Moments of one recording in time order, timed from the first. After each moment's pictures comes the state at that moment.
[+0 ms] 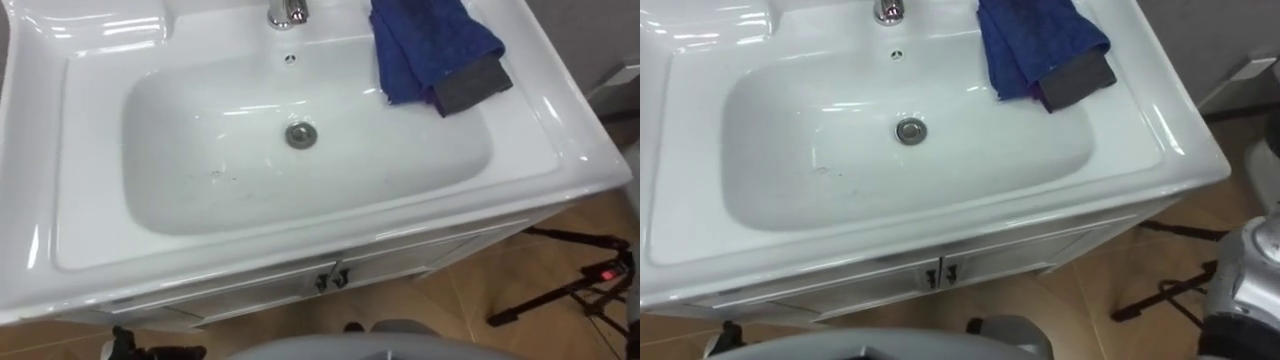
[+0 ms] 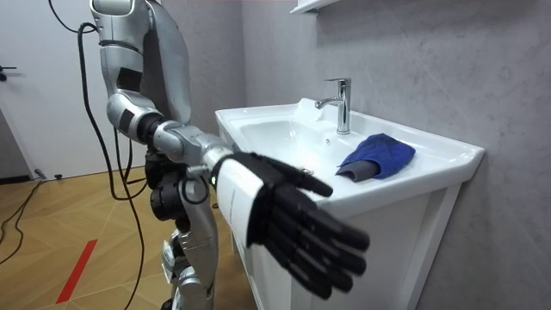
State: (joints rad) left arm 0.31 0.19 0.23 0.93 0.07 0.00 0.17; right arm 0.05 -0.35 -0.49 0.29 0.23 -0.11 -0.59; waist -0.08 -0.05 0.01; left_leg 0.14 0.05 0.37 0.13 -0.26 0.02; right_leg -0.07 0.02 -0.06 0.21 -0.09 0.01
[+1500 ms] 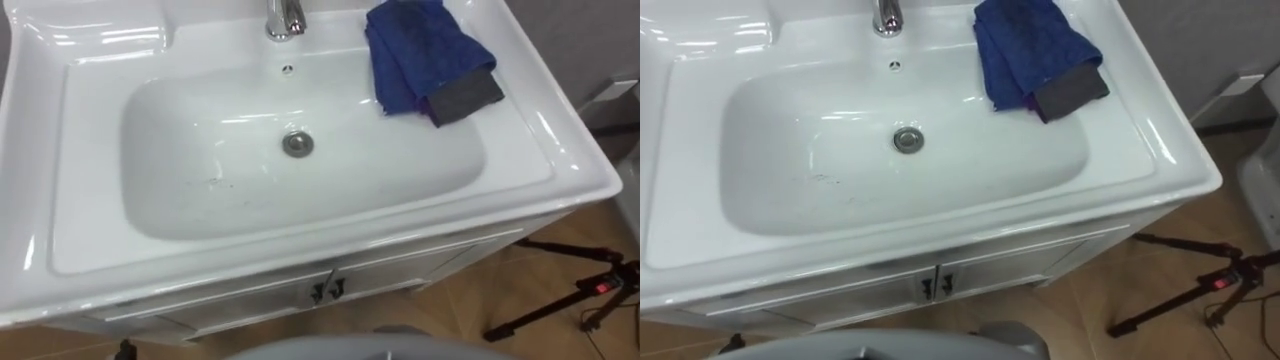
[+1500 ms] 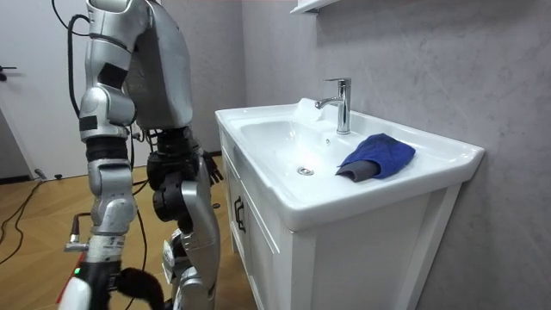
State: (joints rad) left arm 0.33 0.20 0.25 0.94 0.08 0.05 0.08; right arm 0.25 -0.30 -0.34 1.21 0.30 0.03 -0.26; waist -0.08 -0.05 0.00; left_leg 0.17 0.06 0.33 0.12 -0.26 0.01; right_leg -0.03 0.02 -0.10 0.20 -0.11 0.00
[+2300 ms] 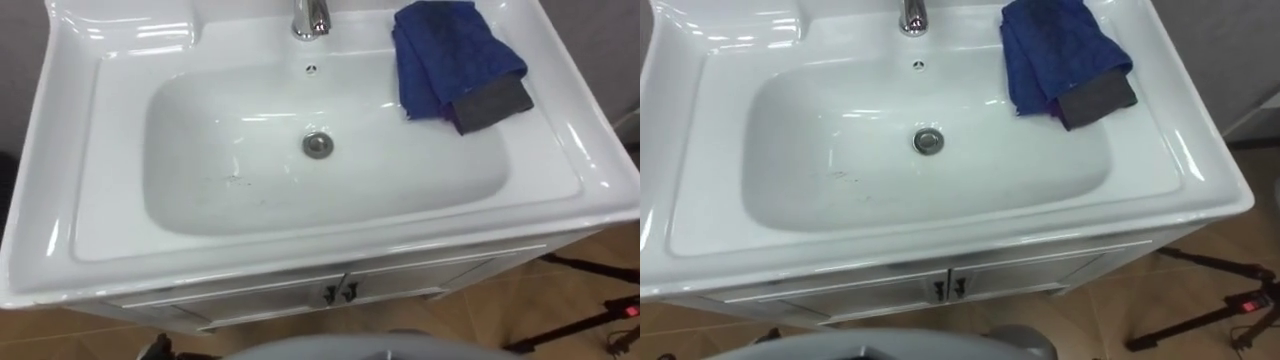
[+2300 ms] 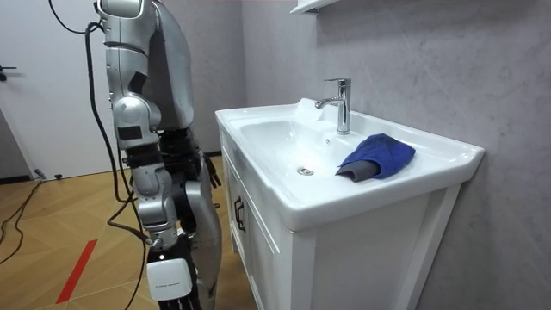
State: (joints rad) left arm 0.22 0.18 0.15 1.07 0.07 0.06 0.08; right arm 0.14 -0.24 -0.10 1.29 0.03 0.10 0.09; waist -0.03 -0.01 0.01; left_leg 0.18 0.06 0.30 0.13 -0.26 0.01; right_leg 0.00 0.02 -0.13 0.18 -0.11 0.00
